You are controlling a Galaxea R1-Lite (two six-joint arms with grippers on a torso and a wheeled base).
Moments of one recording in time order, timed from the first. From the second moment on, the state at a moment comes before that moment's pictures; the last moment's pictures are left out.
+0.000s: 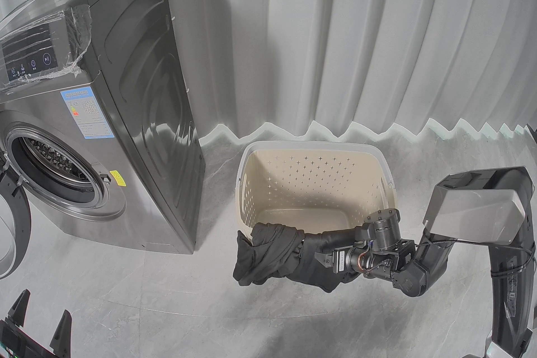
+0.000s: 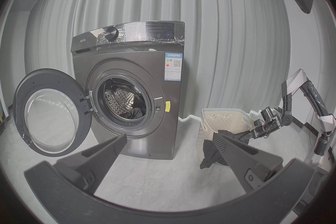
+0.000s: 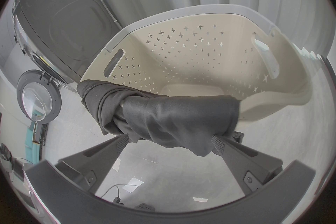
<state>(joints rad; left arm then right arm) 0.00 0.02 -0.02 0.00 0.00 -0.04 0.49 2.38 -0.73 -1.03 -0.03 0.30</state>
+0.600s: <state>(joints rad) 0.00 0.02 -0.02 0.00 0.00 -0.04 0.49 2.46 -0.86 -1.03 -0.03 0.31</state>
